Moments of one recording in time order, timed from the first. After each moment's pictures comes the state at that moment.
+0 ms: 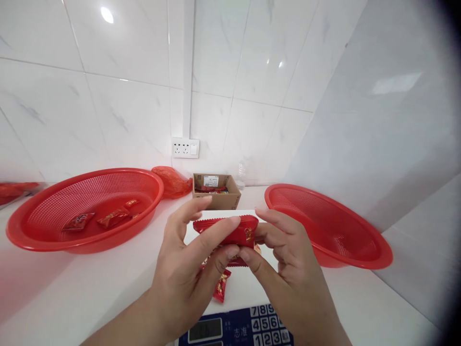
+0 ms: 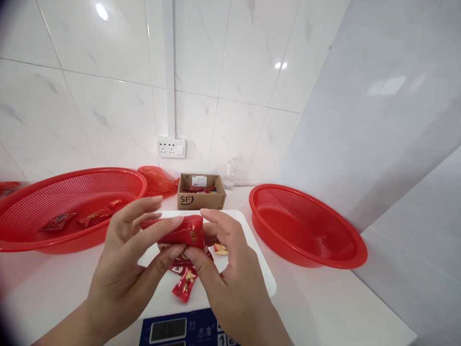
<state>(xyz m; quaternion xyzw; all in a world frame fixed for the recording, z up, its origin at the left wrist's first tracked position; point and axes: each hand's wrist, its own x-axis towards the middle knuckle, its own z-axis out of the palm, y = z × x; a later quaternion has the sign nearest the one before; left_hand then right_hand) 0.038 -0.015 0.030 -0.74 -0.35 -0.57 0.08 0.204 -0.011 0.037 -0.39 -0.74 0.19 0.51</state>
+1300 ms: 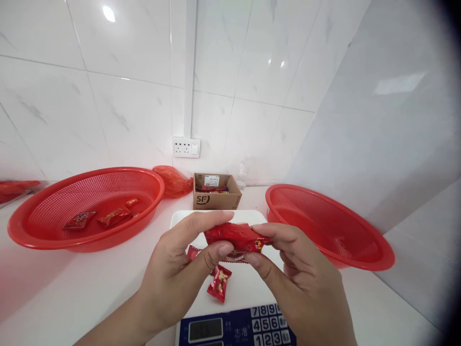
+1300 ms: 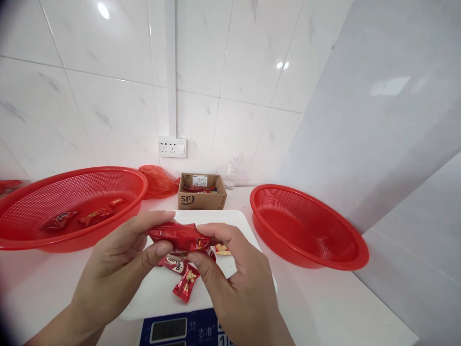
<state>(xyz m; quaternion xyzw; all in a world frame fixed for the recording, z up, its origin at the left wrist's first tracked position) 0.029 -0.017 0.038 -0.66 -0.31 -0.62 -0.29 0.200 -0.021 0.042 -0.43 -0.69 0.18 0.55</state>
